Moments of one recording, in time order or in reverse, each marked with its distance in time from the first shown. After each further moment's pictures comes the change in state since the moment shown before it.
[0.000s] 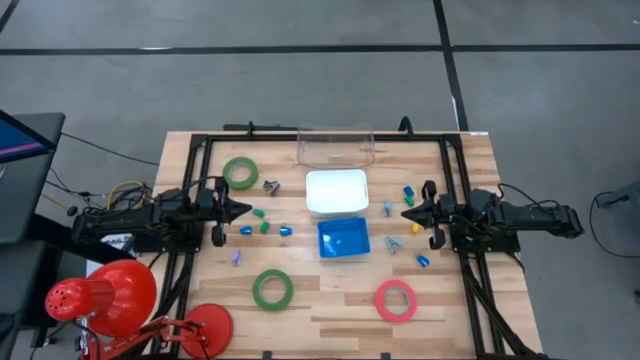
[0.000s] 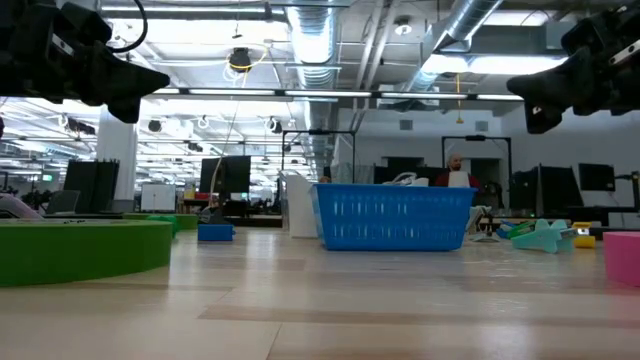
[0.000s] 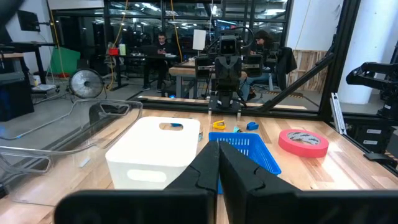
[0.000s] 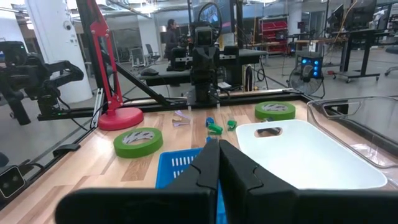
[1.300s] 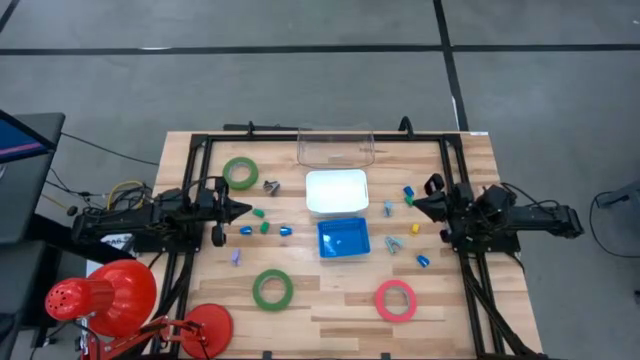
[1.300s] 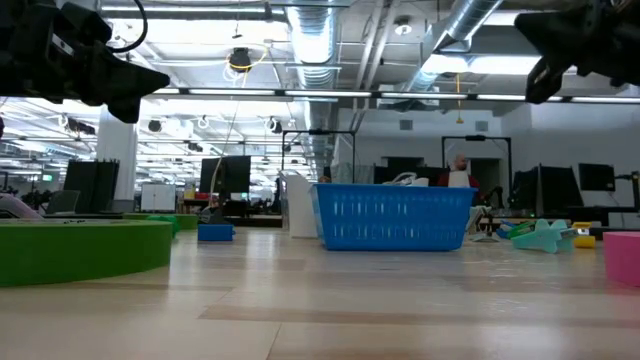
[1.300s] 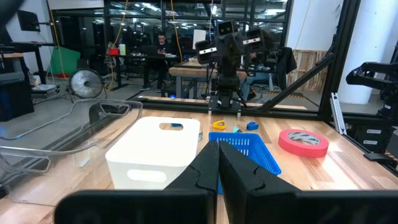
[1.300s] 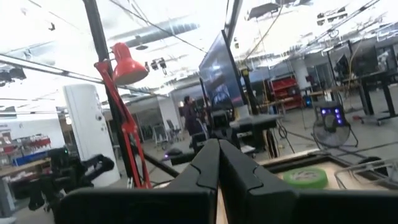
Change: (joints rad) left arm 0.000 0.000 0.000 0.000 0.000 0.000; right arm 0.000 0.000 0.009 0.318 0.002 0.187
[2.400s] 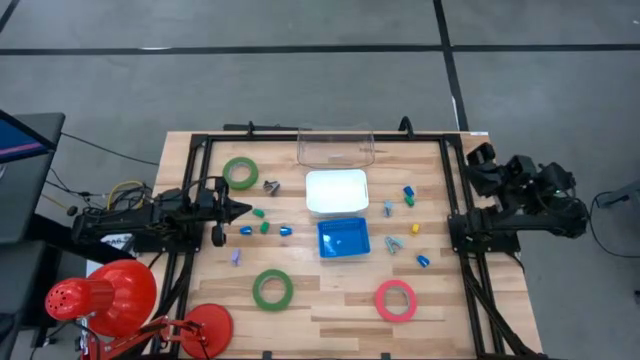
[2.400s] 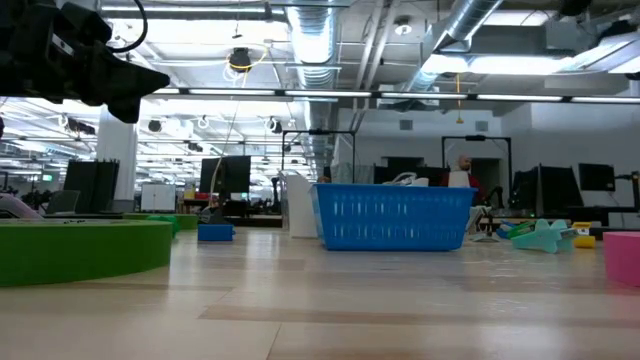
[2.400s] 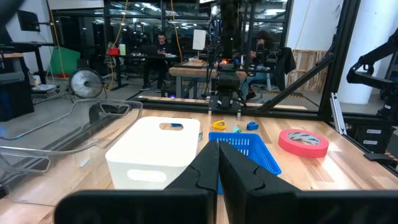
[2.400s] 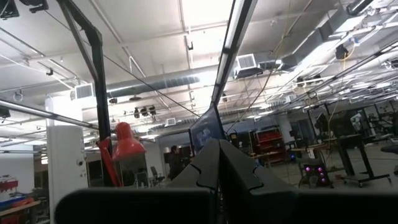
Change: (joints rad) left arm 0.000 0.000 0.000 0.000 0.000 0.000; right arm -0.002 0.034 0.480 -0.248 0.080 -0.093
